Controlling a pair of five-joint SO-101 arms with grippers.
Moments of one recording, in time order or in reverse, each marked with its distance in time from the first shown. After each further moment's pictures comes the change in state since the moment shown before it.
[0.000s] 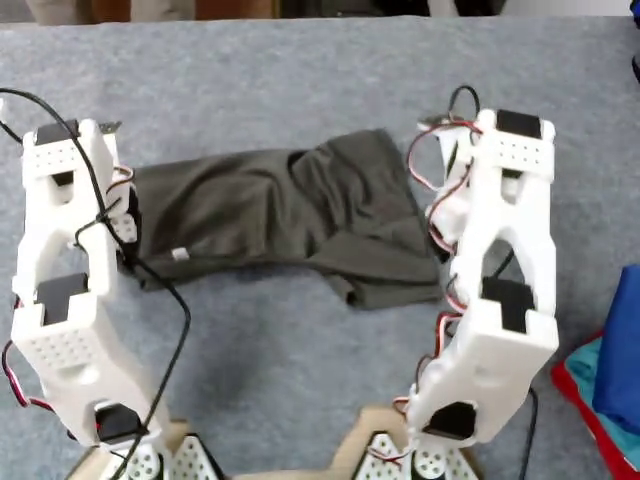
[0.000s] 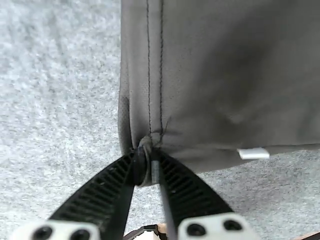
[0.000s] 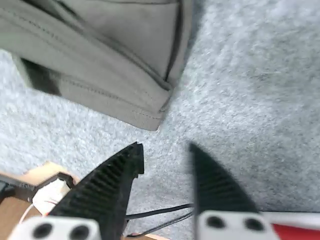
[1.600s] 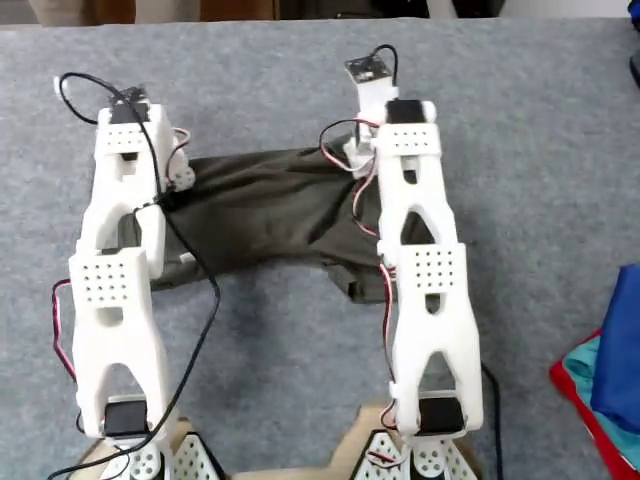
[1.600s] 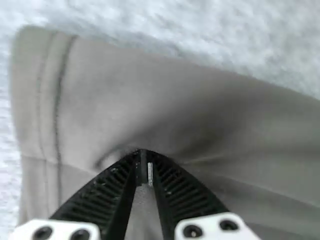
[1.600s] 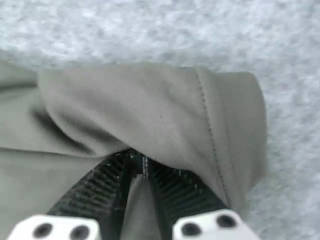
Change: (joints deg) left arm 7.9 32.4 -38.4 -7.3 28.4; right arm -15.1 51.3 -64.1 -15.3 -19.2
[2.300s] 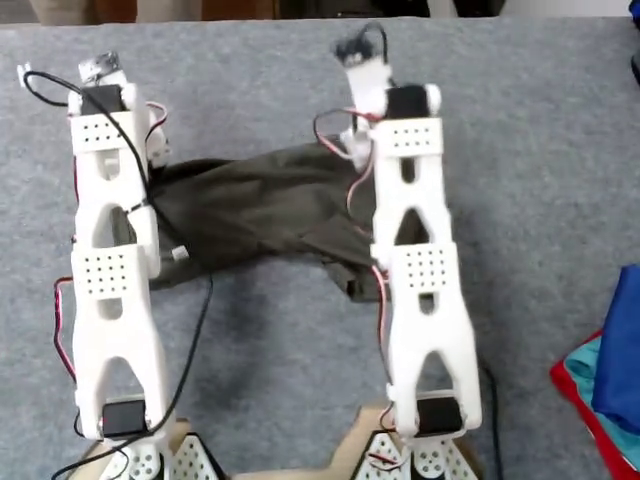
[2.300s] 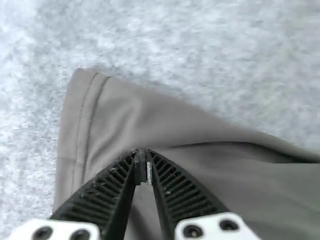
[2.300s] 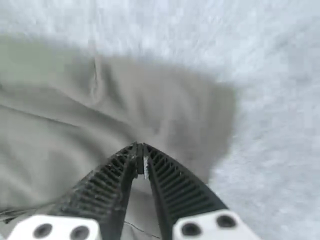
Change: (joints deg) left arm -0.2 6.9 -29.3 12.3 -3.3; right arm -3.3 -4.7 -19.3 15.5 6.4
